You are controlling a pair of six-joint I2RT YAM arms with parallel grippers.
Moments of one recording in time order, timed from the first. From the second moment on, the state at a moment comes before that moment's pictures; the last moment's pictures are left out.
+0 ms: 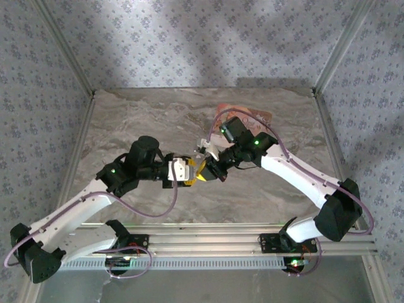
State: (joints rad) left arm -0.78 0.98 0.91 -0.49 0.50 0.75; right arm 0.72 1.42 1.24 -0.76 -0.85 -0.30
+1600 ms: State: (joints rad) left arm -0.71 1.14 1.12 -0.44 0.22 -0.21; right arm 0.58 1.04 0.75 0.08 -0.48 0.44
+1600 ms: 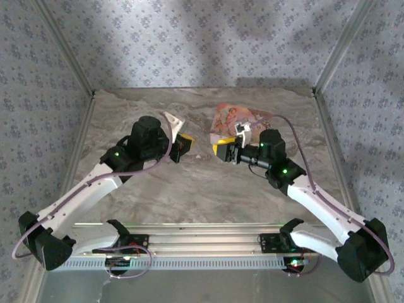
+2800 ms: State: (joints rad) left arm -0.68 1.17 1.14 -0.49 0.22 -0.64; right arm 0.76 1.29 0.94 0.06 -0.43 0.23
